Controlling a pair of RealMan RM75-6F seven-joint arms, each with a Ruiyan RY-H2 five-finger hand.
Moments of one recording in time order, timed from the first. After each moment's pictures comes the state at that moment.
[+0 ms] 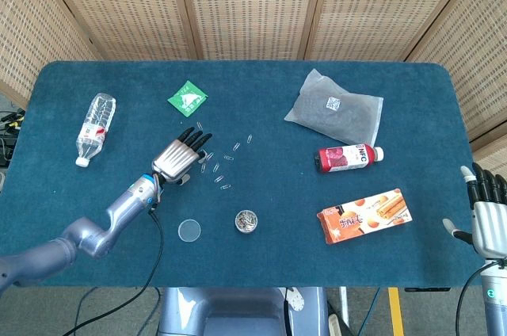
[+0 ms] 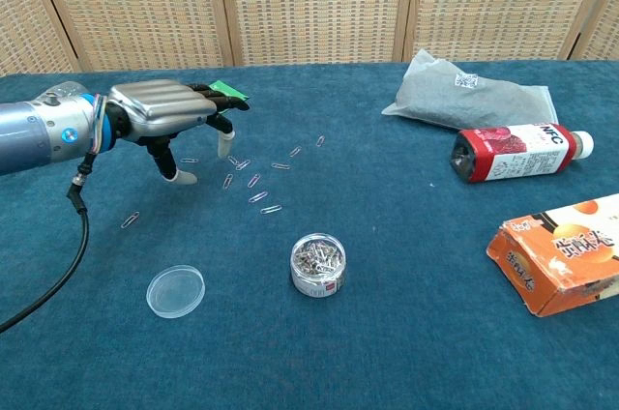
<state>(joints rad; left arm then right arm) -0.88 -1.63 -0.19 -1.05 1.45 0.69 0.24 0.11 -1.21 0.16 -1.43 -1.37 1.46 -0.07</state>
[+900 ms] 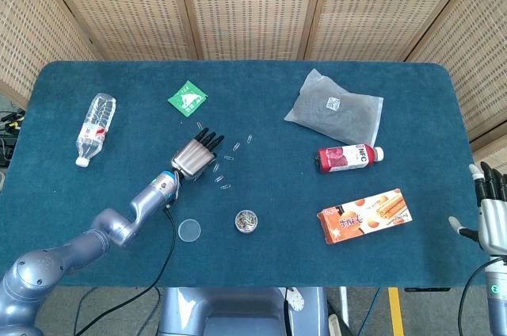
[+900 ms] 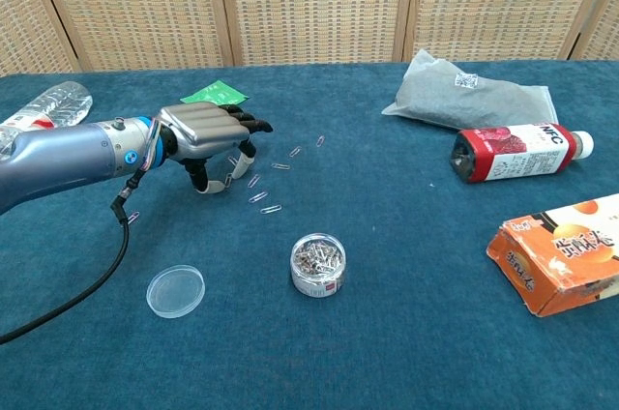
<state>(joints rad) -1.00 -1.83 -0.10 -0.74 1.44 0.64 0.20 0.12 -1.22 0.17 -1.40 -1.33 1.43 -0.05</state>
